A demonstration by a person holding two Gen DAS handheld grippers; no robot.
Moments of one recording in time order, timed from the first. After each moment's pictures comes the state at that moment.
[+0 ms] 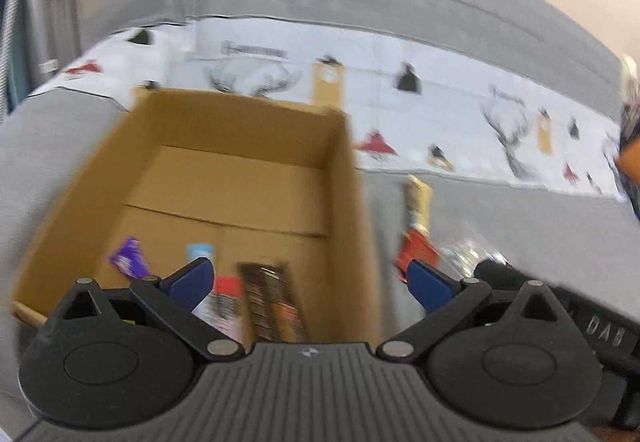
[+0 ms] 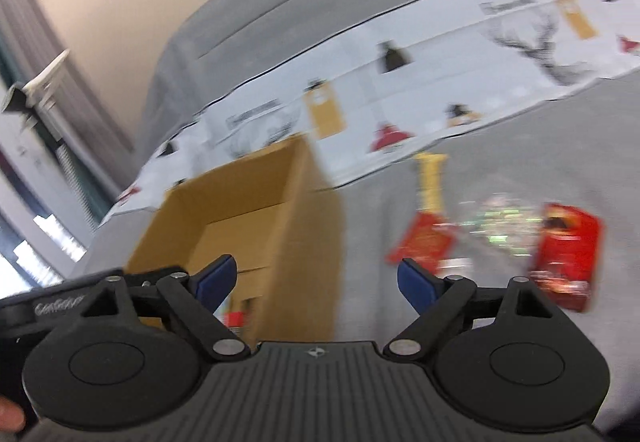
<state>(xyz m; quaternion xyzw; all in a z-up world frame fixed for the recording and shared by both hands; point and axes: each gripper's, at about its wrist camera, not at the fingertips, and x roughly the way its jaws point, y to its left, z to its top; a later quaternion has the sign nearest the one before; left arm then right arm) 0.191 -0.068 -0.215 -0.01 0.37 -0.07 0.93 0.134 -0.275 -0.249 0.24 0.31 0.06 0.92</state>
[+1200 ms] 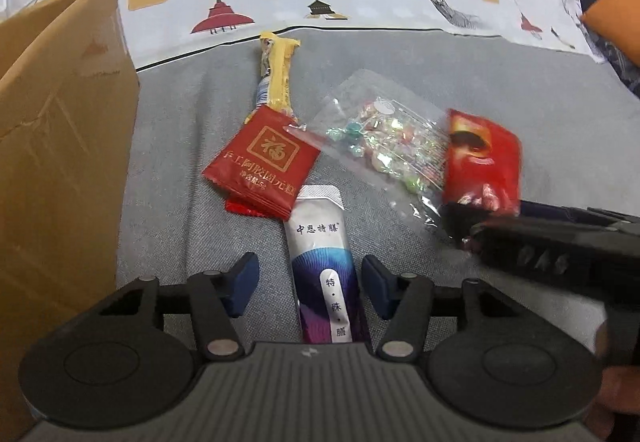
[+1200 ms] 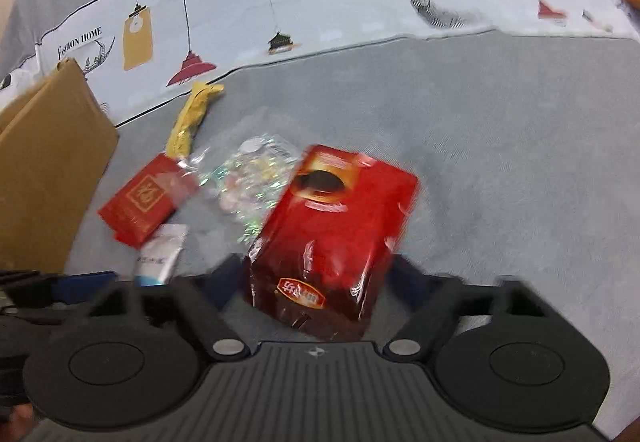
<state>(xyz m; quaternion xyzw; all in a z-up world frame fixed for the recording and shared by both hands) 0.261 -0.223 -0.380 0.09 0.45 -0.17 0.87 0.191 -0.388 -0.378 0.13 0.41 -0.06 0.90</state>
